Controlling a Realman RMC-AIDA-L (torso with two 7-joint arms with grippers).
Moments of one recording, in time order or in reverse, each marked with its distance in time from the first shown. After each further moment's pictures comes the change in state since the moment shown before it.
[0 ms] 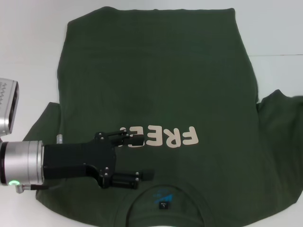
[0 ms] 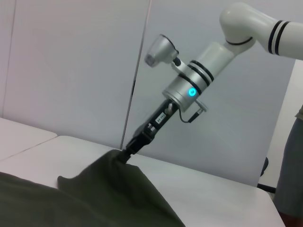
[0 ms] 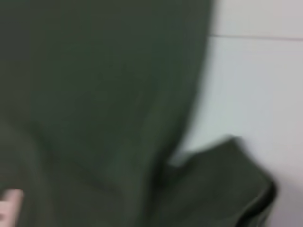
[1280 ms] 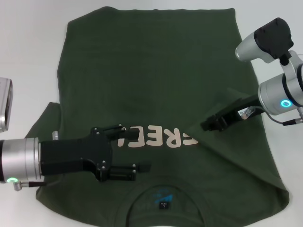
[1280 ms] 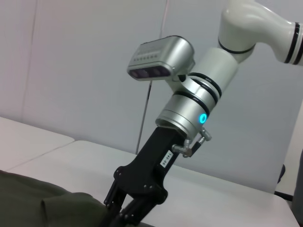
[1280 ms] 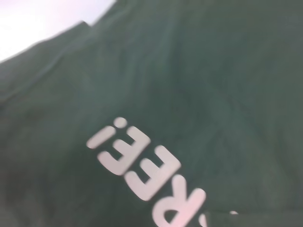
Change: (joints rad) left arm 0.011 0.003 -0.007 0.001 -0.026 -0.026 -0.001; right arm 0.070 0.117 -0.453 0.072 0.260 0.089 -0.097
